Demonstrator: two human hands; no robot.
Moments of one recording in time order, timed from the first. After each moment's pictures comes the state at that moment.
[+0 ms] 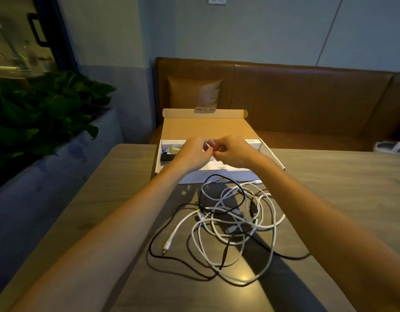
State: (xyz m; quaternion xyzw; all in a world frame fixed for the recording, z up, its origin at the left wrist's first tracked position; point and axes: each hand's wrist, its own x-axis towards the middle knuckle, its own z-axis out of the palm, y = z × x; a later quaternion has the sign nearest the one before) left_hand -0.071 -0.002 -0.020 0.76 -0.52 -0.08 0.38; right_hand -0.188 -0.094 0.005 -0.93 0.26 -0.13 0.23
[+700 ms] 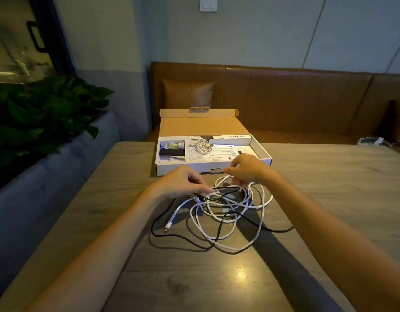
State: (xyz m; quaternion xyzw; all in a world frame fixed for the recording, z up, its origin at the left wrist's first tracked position) left_hand -0.100 0.100 -0.049 0.67 -0.60 -0.29 0.34; right_hand -0.259 -0.068 -0.024 -0.87 0.39 -0.04 0.28
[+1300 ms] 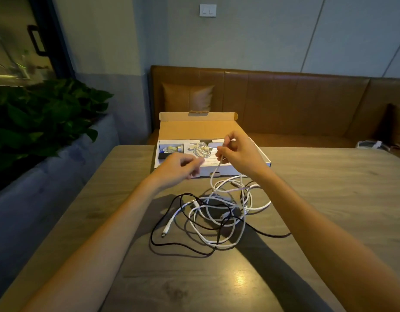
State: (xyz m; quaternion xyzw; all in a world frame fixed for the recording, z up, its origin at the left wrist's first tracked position) left_hand -0.090 0.096 -0.025 0.68 -0.55 -0.21 0.43; right_hand -0.254 -0.043 0.006 -0.81 0.25 -0.33 0.42
